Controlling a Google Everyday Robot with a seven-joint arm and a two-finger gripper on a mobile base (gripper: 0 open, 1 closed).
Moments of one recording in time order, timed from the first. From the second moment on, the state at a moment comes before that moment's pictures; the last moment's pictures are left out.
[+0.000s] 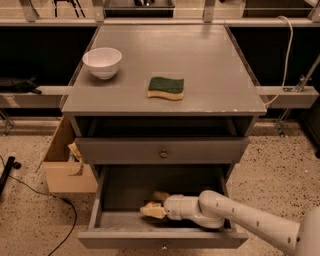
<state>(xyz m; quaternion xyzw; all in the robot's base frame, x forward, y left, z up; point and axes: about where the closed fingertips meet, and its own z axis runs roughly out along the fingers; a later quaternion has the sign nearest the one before) 0.516 0.041 0.368 -0.33 0.76 0.43 0.34</state>
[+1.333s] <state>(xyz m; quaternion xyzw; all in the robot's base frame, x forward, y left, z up) 0.516 0.041 0.368 -0.33 0.76 0.43 0.34</state>
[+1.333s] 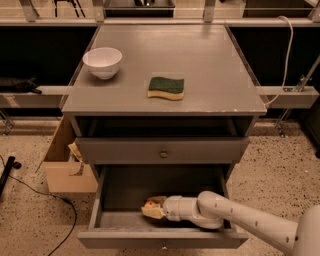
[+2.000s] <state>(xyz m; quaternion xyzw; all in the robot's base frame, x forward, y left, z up) 0.533 0.038 0.410 -0.37 0.77 0.42 0.31</state>
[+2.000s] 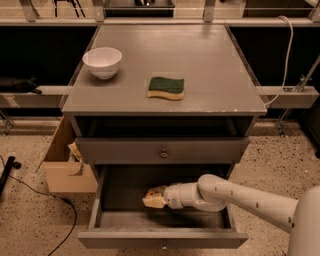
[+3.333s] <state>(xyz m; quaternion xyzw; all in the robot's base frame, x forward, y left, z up) 0.476 -0.084 0.493 -0.35 0.79 0.36 0.35</state>
